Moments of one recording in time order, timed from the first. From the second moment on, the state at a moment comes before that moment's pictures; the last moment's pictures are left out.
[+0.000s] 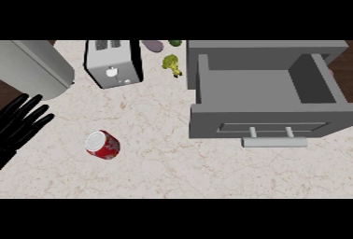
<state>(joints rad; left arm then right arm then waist) 0.04 0.40 0.27 -1.87 0.82 -0.45 0.49 0.42 -0.13 -0.49 -2.16 -0.38 0.30 0.09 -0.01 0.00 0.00</state>
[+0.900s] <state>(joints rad) -0.03 0.23 0.18 -1.56 0.41 -0.50 0.23 0.41 -0.09 -0.60 -2.13 -0.41 0.42 0.09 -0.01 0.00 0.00</state>
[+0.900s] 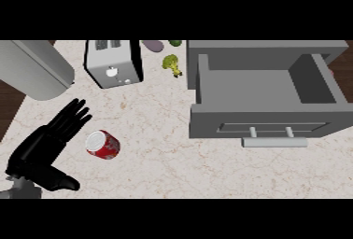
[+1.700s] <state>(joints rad) -0.12 0.26 0.23 -1.09 0.18 -0.53 -0.16 0.42 -0.04 -0.65 -2.16 -0.42 0.50 0.12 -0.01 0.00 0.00</state>
